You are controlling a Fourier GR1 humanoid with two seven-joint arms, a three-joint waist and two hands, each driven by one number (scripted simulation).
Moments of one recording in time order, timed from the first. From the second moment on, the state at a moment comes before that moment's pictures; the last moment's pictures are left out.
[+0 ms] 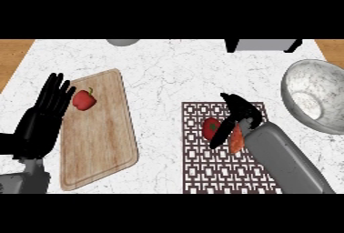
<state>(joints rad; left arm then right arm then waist) -0.10 0.27 0.05 -1.59 0.37 0.00 0.01 -0.57 -0.29 0.47 -1.24 0.19 0.18 1.02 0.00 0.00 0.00</state>
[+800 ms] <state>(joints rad) -0.13 0.26 0.09 -1.58 0.35 -0.04 0.03 -0.62 -0.19 0.41 -1.03 0.34 0.27 0.92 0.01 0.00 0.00</state>
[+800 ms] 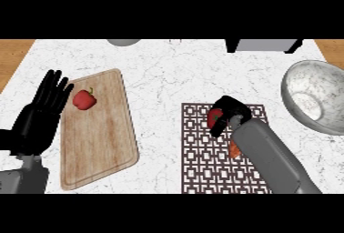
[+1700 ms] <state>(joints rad) -0.08 0.25 0.14 -1.60 0.34 -0.03 0.04 -0.41 -0.51 0.63 -1.43 0.53 0.41 0.29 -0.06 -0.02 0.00</state>
